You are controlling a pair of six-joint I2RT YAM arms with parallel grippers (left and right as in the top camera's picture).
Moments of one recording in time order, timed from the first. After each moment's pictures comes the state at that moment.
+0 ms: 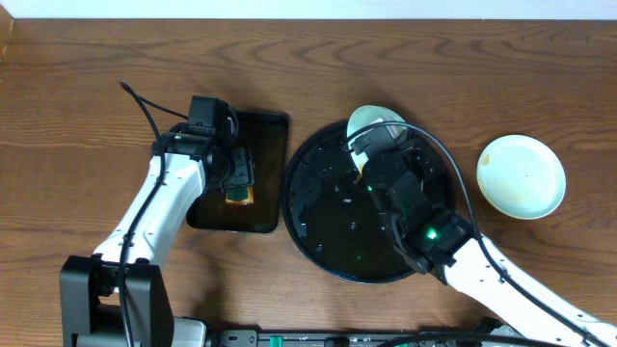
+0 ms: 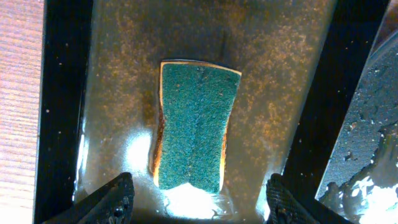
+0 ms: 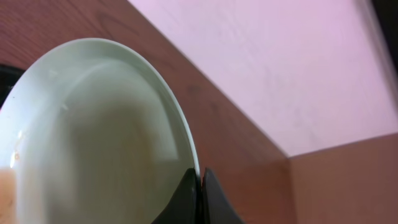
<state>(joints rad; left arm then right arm) -0.13 1.58 1.06 -0.80 0.07 -0.28 0.74 1.27 0.82 -0.10 0.86 -0.41</state>
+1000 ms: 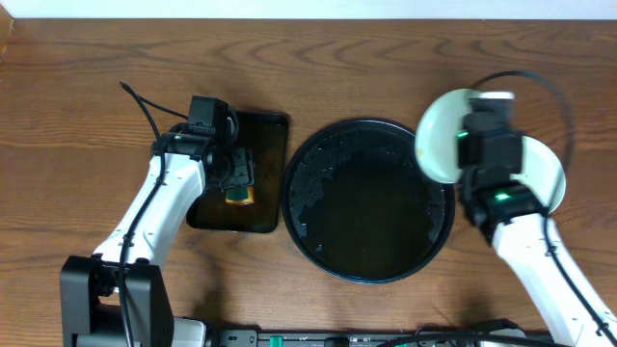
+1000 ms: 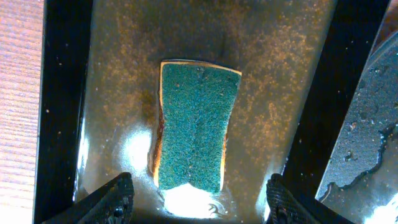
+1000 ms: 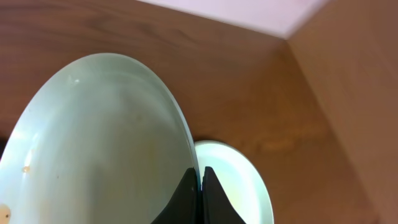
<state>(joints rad) -0.13 1.58 1.06 -0.80 0.07 -0.28 0.17 1.27 0.82 -0.21 0.63 -0.01</state>
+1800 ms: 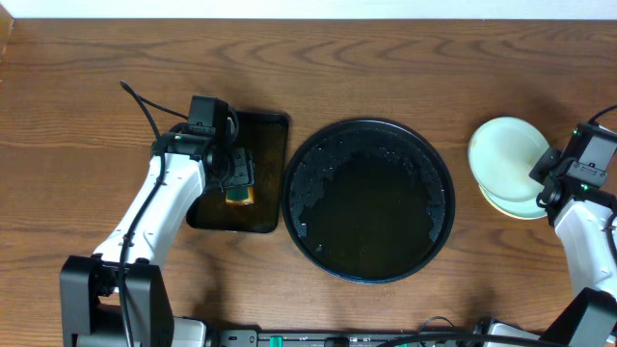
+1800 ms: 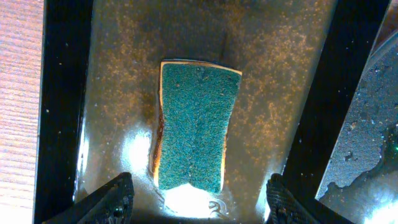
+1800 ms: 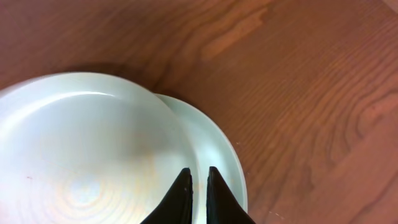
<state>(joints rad) -0.13 1.58 1.06 -0.80 0.07 -0.28 -0.37 1.43 0.82 -0.25 0.27 0.20</state>
